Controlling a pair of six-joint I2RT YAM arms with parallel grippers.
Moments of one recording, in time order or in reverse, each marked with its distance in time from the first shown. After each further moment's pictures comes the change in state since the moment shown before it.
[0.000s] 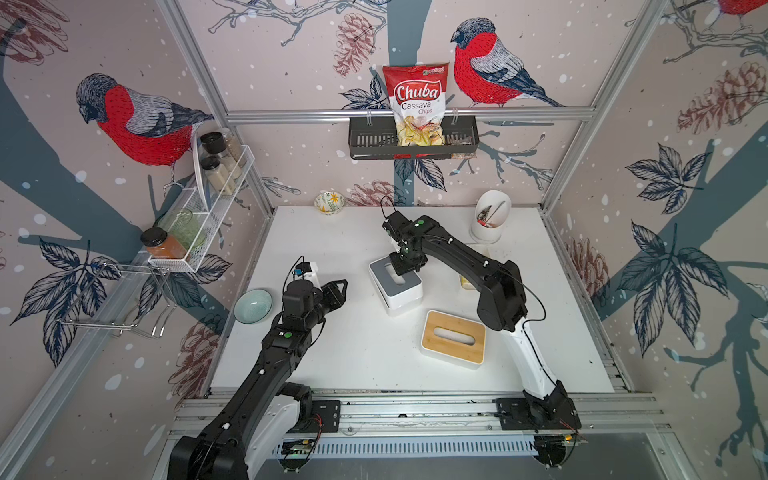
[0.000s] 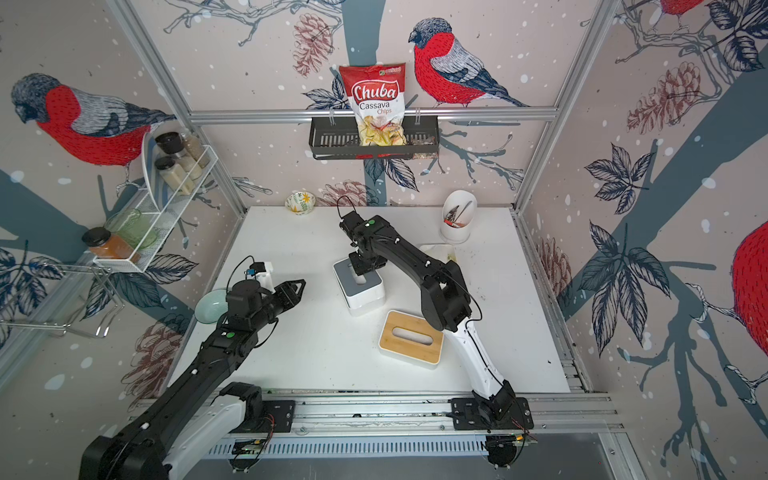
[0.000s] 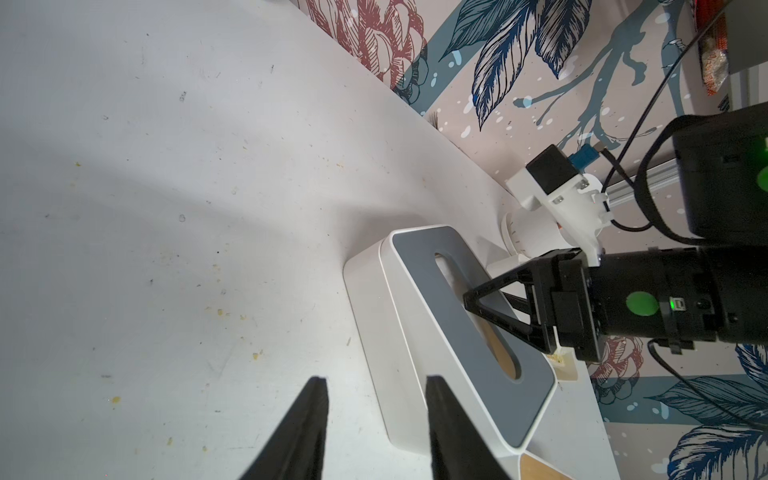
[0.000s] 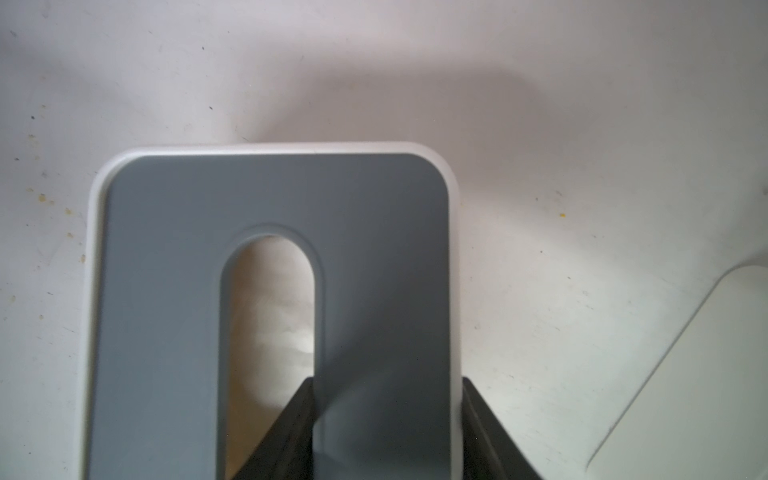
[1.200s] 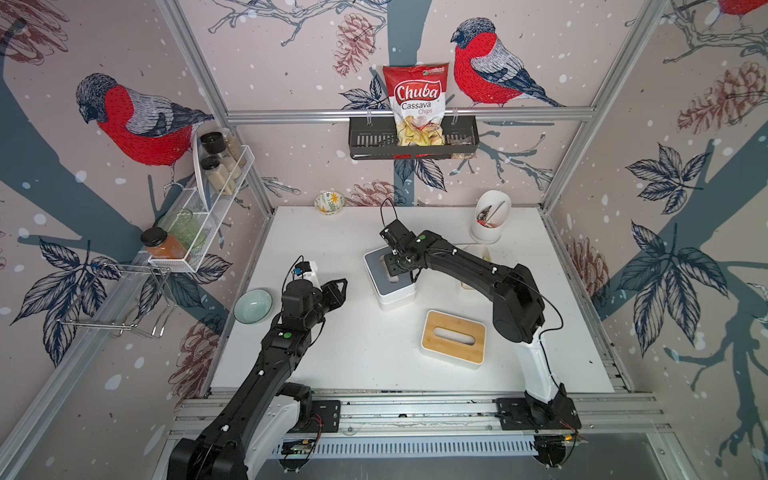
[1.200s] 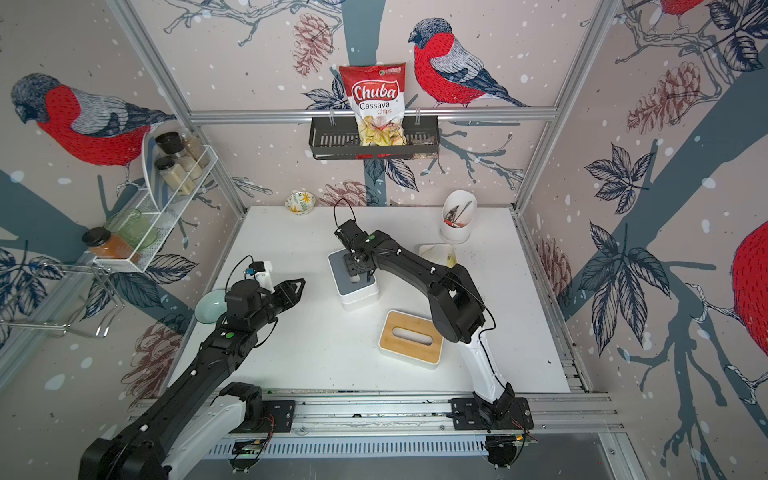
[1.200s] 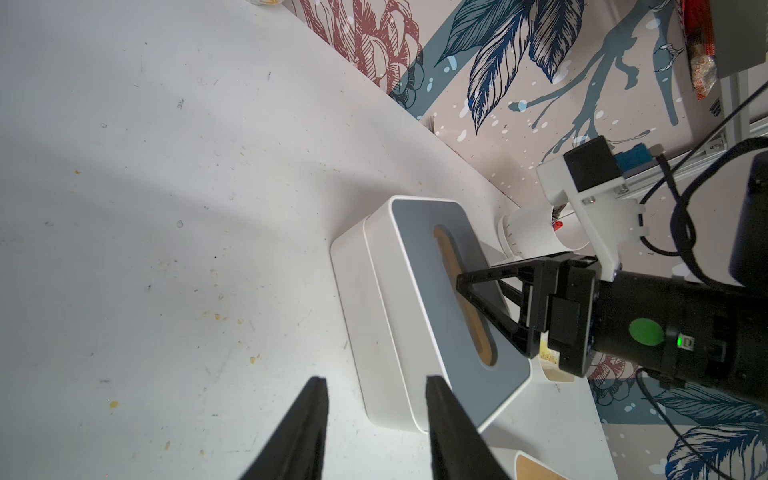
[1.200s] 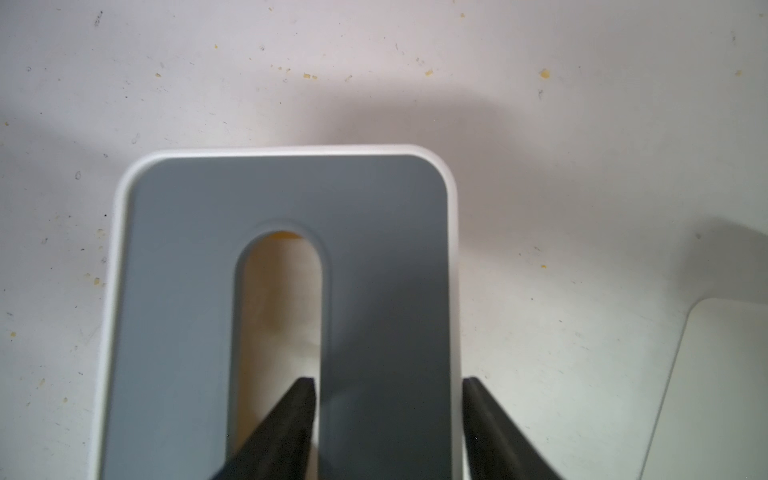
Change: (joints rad) left arm 0.000 -0.005 0.008 -0.002 0.000 0.003; right arm 0.057 -0.170 -0.323 0.365 0.145 0.059
